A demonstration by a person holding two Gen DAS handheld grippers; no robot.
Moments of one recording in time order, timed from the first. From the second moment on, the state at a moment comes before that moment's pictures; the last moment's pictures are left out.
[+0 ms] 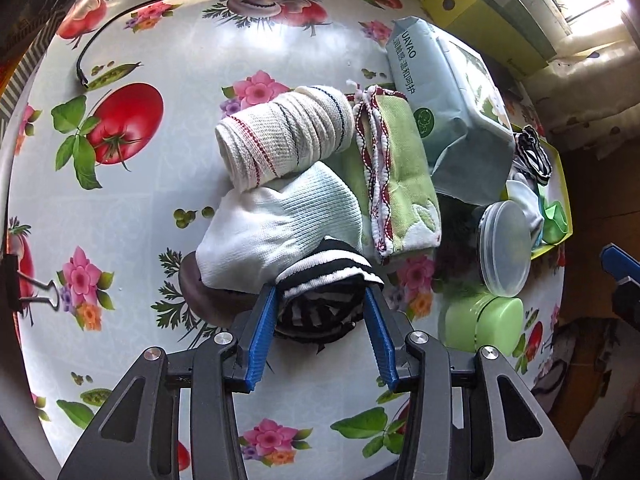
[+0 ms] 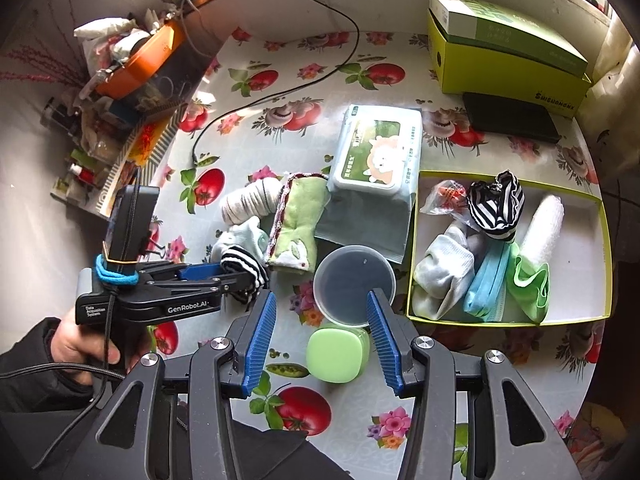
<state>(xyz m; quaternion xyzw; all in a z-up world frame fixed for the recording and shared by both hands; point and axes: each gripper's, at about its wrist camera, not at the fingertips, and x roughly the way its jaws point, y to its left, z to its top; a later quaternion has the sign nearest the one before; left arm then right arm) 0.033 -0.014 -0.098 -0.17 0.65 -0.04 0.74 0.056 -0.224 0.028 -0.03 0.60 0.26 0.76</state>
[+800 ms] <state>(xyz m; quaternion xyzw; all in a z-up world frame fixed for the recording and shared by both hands) -0.001 0.060 -0.059 -0.23 0.60 0.01 0.76 0.067 -0.138 0.003 -0.10 0.61 0.34 0.71</state>
